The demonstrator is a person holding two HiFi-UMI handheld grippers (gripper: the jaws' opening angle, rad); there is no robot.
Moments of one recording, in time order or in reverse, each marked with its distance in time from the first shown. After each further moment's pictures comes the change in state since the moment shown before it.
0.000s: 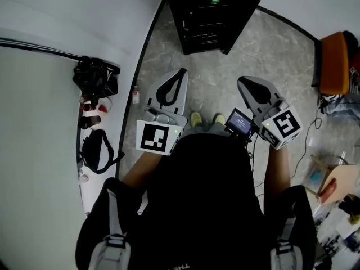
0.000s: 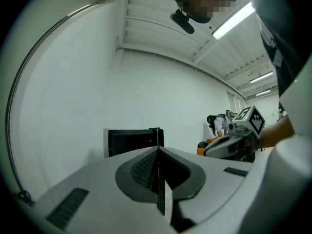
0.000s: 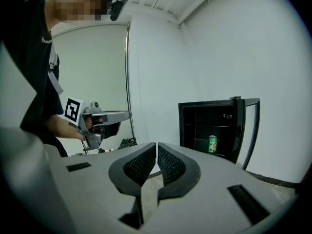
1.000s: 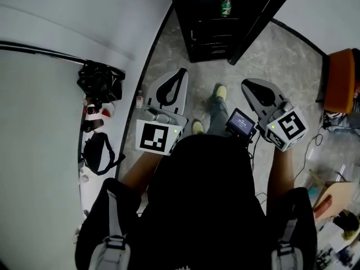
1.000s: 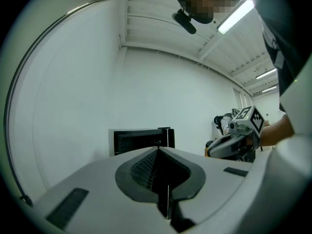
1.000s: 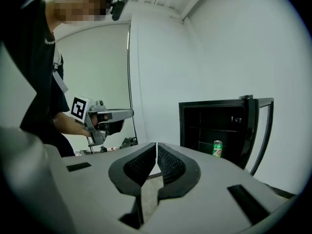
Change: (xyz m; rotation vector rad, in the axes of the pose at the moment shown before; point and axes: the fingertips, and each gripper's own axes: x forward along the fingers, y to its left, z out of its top) left arm 0.055 0.041 0.004 0.008 0.008 0.063; right arm 0.039 -0.056 0.016 -0.050 0.036 0.104
